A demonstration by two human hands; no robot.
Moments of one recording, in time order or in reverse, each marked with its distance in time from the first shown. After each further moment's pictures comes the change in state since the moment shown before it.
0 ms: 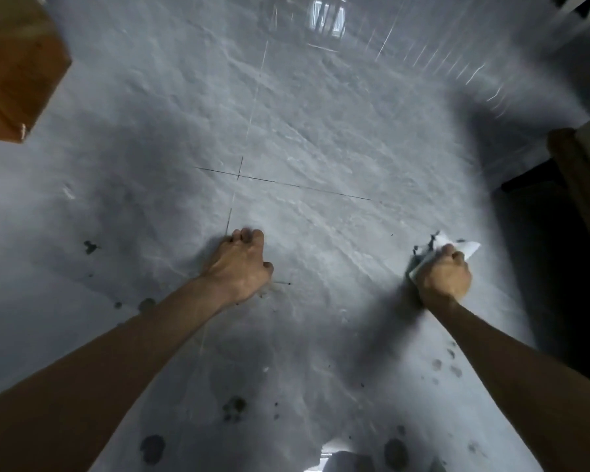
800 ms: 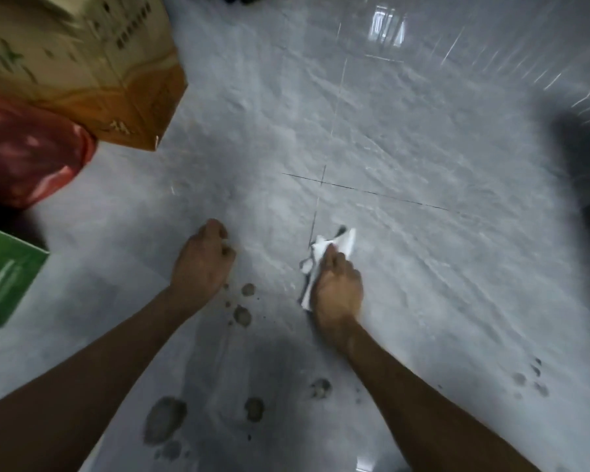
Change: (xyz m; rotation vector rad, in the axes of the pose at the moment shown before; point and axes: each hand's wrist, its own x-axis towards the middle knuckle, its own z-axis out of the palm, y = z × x) left_hand -0.095 -0.146 -0.055 -0.271 0.337 -0.376; right_hand -0.233 -0.211 -0.001 0.126 -0.181 -0.630
